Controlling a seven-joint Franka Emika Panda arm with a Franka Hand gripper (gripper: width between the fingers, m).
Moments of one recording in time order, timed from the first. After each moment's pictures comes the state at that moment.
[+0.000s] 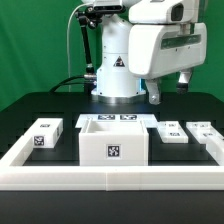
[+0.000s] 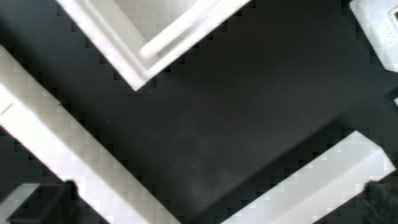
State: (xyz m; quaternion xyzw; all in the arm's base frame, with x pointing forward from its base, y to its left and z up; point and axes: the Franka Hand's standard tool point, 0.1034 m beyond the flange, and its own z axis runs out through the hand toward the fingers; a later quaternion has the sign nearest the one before) arm 0.568 0.056 0.119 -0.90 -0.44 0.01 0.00
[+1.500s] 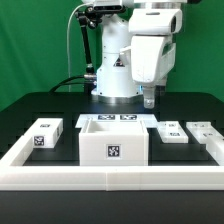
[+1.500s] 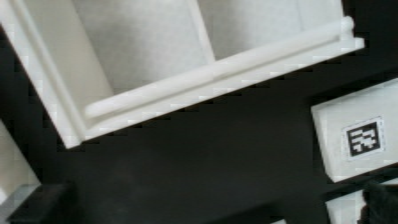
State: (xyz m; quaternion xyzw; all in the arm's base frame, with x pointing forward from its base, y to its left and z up) arm 0.523 0.038 0.103 -0.82 -0.58 0.01 0.01
